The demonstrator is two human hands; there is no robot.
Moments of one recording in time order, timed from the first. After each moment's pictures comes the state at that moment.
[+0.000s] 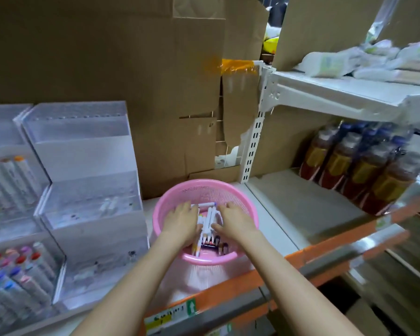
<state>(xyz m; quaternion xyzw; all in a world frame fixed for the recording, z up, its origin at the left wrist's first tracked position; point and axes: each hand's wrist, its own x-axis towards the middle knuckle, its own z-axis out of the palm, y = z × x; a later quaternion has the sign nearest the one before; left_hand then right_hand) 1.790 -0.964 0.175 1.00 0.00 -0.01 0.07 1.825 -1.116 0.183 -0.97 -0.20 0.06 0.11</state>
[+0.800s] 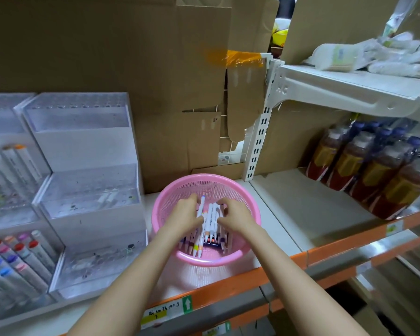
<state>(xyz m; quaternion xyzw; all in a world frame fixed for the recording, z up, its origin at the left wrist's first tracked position) 1.796 -0.970 0.179 0.95 0.04 0.02 0.30 1.834 -1.120 0.183 -0.94 -0.18 0.09 0.27</state>
